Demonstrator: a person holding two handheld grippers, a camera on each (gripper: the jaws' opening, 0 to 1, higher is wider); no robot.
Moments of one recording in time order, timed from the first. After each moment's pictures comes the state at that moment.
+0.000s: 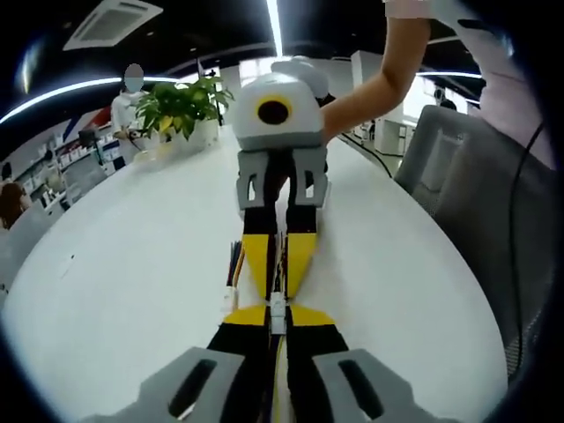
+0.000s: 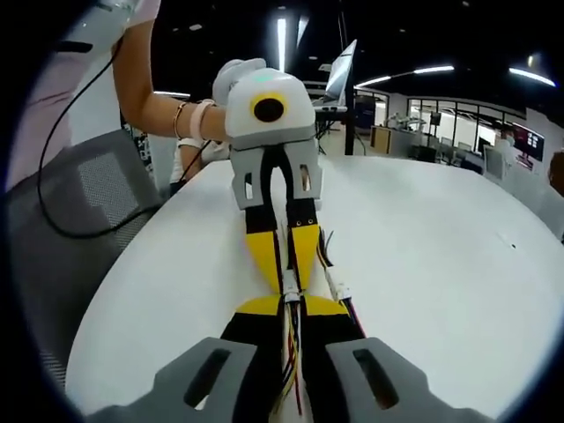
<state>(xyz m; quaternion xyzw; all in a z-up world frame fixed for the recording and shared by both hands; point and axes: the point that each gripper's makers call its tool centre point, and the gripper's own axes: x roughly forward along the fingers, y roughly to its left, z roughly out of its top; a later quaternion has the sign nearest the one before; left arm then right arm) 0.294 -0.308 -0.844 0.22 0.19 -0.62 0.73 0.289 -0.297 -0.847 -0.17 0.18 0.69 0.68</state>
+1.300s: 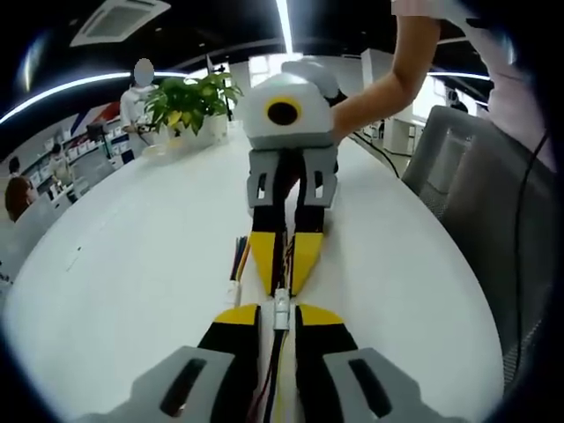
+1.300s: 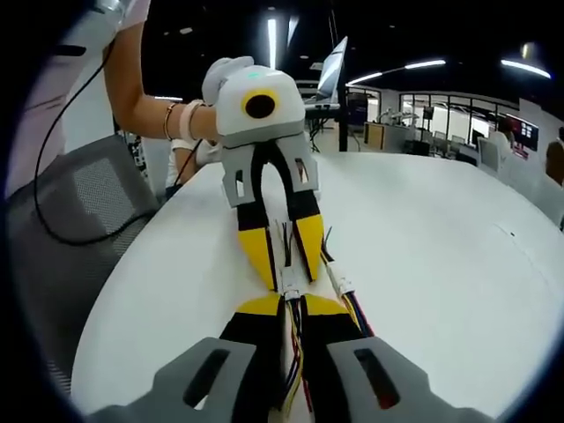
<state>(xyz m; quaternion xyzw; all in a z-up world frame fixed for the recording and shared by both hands) 0.294 -0.303 -0.844 0.23 0.20 -0.60 0.74 0.290 -0.303 -0.850 -0.15 0.20 0.68 0.69</state>
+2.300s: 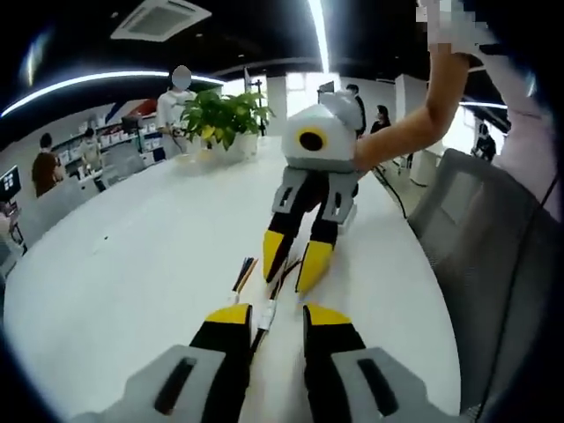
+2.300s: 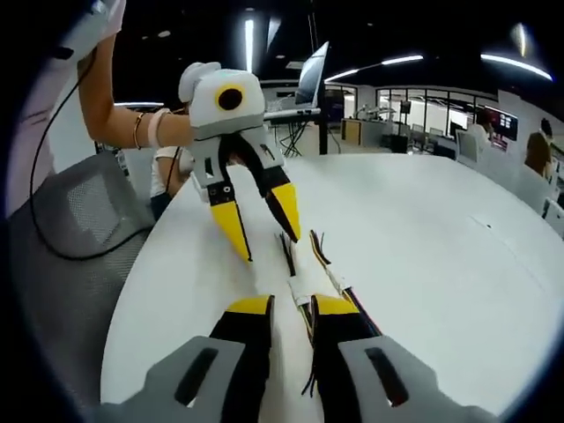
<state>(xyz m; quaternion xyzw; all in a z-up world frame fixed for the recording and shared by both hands) 0.272 -0.292 -0.800 0.16 0.19 -0.55 0.80 0.281 -0.315 -0.825 -0.15 0.21 0.63 0.74</state>
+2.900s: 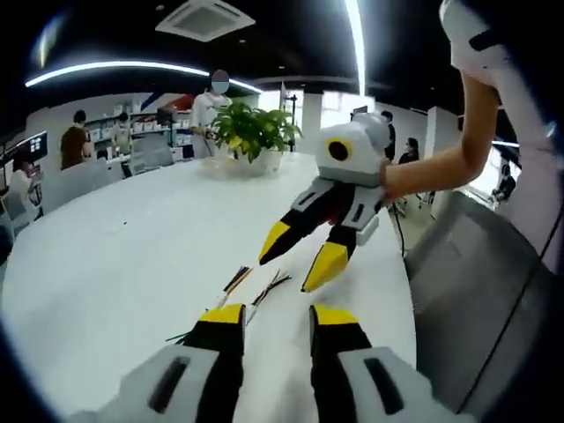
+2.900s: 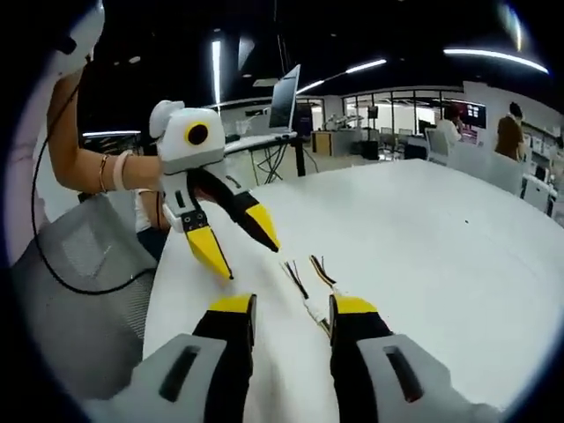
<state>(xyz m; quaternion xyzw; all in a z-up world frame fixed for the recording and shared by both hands) 0.249 -0.283 -0.764 0.08 0.19 -0.49 0.85 0.258 -0.313 -0.777 -0.08 0.20 0.58 0.78</state>
